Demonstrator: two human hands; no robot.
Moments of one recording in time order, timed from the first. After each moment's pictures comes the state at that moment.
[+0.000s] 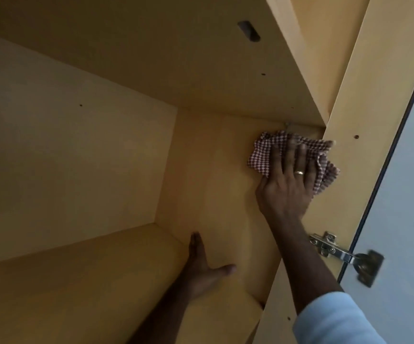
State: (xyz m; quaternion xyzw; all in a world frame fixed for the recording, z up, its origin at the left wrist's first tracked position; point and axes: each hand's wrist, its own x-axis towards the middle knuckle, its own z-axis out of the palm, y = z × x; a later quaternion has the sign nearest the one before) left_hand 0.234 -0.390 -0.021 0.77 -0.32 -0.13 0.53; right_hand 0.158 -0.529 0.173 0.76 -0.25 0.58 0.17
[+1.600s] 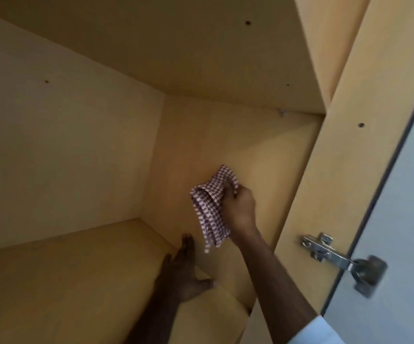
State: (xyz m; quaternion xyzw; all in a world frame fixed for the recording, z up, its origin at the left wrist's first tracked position) left_hand 0.265 -0.428 -0.055 0.90 -0.35 0.03 0.28; right_hand 0.200 -0.508 0.124 0.79 -0.17 0.46 -0.36
